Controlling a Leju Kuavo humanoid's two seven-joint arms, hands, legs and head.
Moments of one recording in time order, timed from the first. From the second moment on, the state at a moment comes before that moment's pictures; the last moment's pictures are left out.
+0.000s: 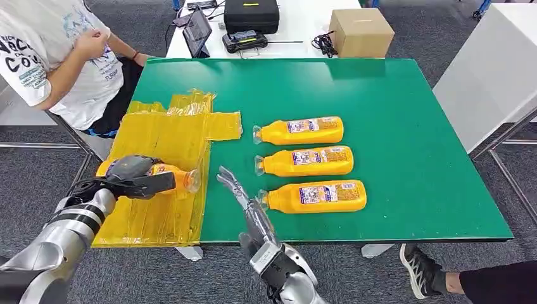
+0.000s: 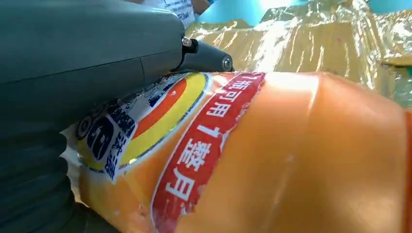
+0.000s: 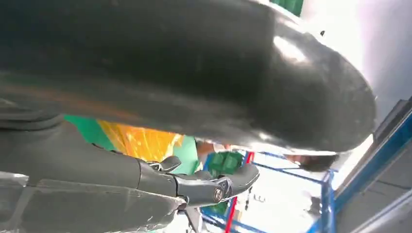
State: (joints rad) left arm -0.75 0.11 -0.05 -0.41 -1.26 0.06 -0.35; right arm -0.05 0.23 0.63 -1.40 0.18 0.02 -0.68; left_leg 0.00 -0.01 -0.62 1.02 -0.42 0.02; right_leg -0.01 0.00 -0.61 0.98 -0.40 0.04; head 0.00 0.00
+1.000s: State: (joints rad) left arm -0.68 0.12 0.00 -0.43 -0.83 -0.20 -0.62; right arm -0.07 0.24 0.64 -1.32 0.22 0.02 -0.68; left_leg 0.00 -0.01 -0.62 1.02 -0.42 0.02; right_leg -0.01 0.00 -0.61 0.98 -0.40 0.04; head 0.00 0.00
